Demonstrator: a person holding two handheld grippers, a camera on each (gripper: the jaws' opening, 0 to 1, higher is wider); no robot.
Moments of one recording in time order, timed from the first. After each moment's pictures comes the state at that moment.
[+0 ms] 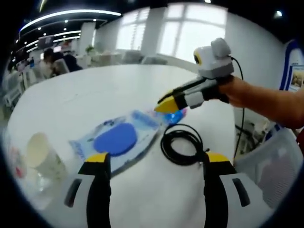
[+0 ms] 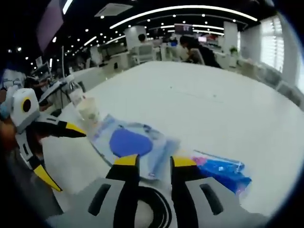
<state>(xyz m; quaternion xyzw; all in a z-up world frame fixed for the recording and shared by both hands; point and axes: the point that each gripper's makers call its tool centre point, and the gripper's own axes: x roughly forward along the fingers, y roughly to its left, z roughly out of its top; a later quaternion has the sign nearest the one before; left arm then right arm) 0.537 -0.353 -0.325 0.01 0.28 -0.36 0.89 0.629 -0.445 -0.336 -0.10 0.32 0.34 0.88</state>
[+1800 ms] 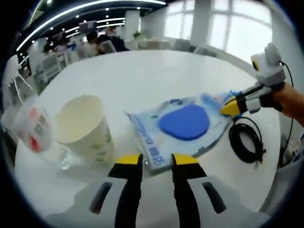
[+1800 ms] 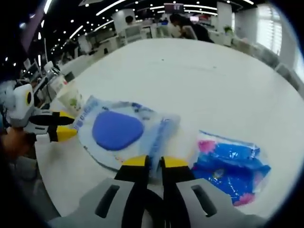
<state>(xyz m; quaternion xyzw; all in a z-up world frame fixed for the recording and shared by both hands) 0.585 -0.264 -0.383 0.01 0.35 -0.15 0.92 0.636 -0.447 -0.384 -0.08 0.40 0.30 0.86</state>
